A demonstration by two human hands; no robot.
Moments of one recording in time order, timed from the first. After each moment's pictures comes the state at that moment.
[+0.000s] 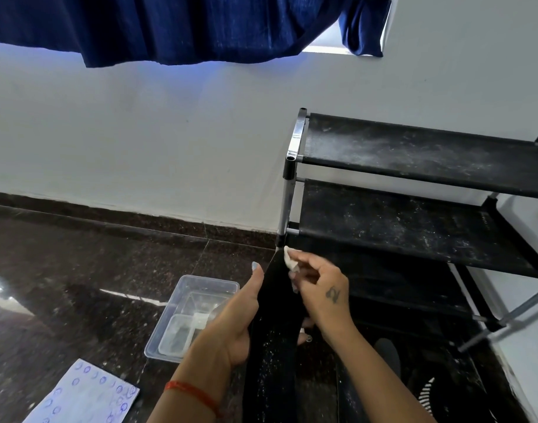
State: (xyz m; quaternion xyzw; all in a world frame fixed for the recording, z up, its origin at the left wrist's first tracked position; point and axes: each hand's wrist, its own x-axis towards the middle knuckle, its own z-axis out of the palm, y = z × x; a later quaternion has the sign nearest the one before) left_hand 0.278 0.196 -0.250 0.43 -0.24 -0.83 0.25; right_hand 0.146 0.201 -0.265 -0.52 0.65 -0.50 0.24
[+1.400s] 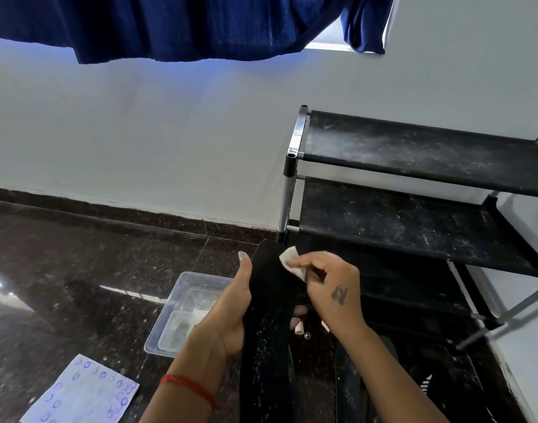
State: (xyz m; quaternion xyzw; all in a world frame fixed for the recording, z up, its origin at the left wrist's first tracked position) left_hand 0.283 0.193 -0.250 0.43 -0.28 -0.82 0.27; right_hand 0.132 0.208 -0.259 -0.61 0.62 -0.48 0.12
